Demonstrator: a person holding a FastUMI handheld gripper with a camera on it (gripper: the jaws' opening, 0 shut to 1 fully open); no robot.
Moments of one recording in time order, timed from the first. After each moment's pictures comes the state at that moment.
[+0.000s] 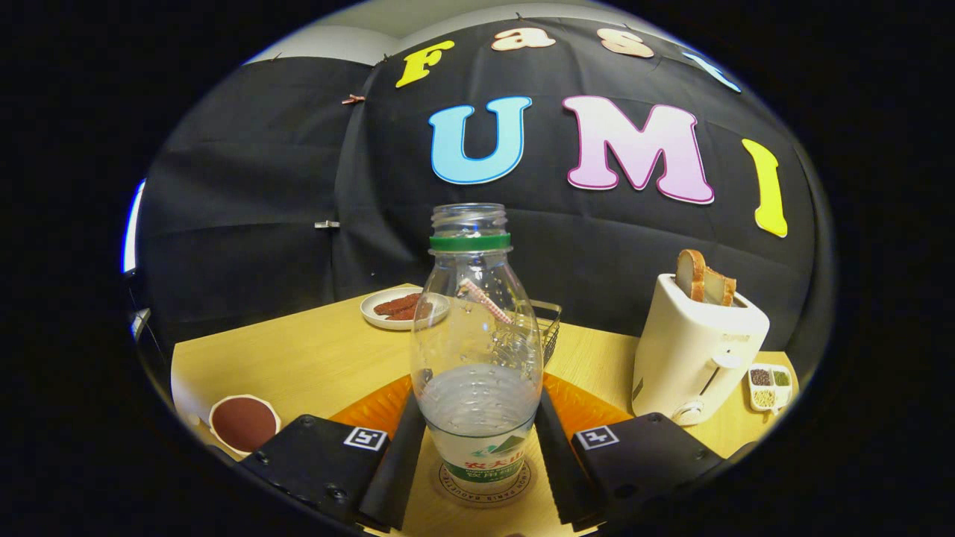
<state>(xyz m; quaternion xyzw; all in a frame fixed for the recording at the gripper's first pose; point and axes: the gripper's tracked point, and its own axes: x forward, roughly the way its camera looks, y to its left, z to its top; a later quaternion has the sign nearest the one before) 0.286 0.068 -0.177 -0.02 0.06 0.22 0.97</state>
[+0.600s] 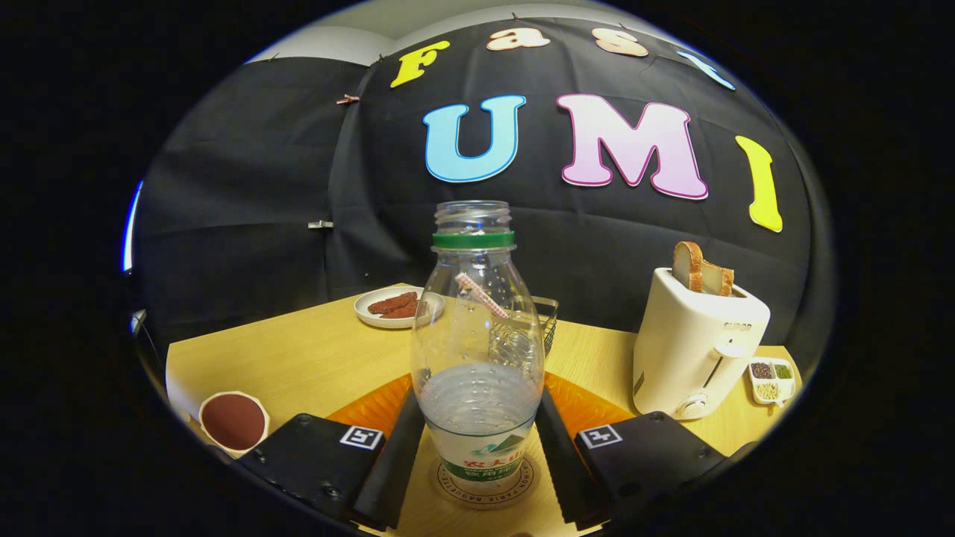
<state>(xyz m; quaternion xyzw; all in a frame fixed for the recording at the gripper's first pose) 0.286 0.069 -0.182 -0.03 0.05 0.21 0.98</state>
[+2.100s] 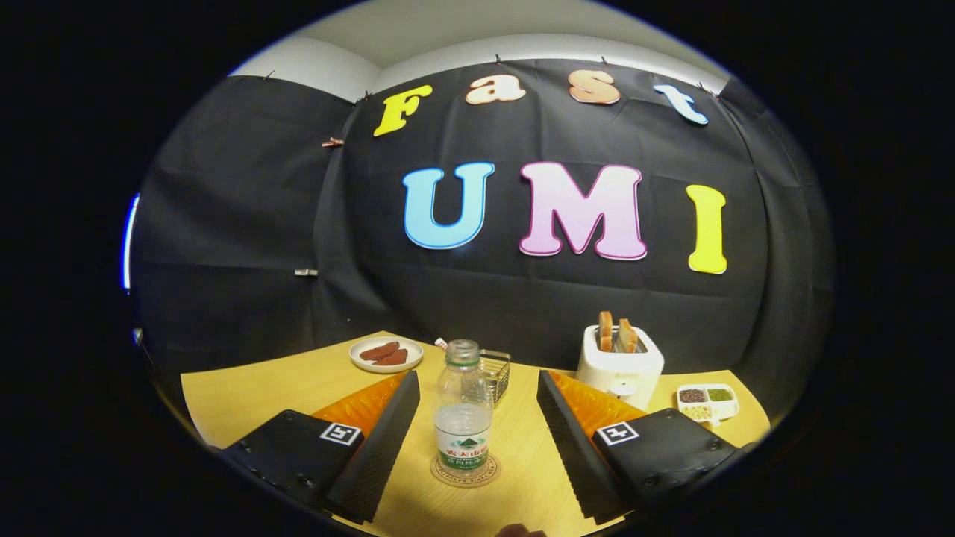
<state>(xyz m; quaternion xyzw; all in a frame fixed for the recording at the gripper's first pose) 0.178 0.008 -0.052 0.00 -0.03 0.14 0.99</state>
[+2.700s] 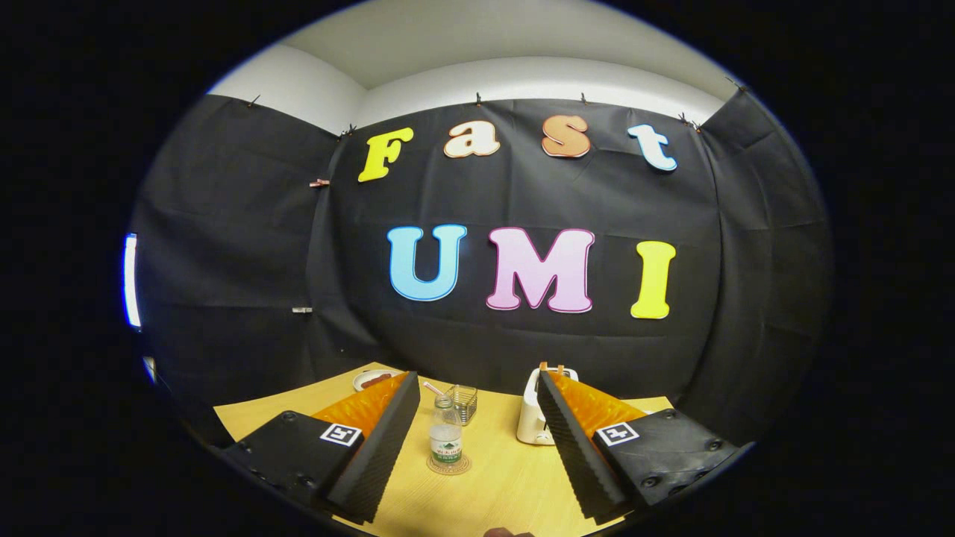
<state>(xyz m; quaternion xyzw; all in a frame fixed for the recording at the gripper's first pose) 0.037 -0.055 0.081 0.00 -0.06 0.09 0.99</state>
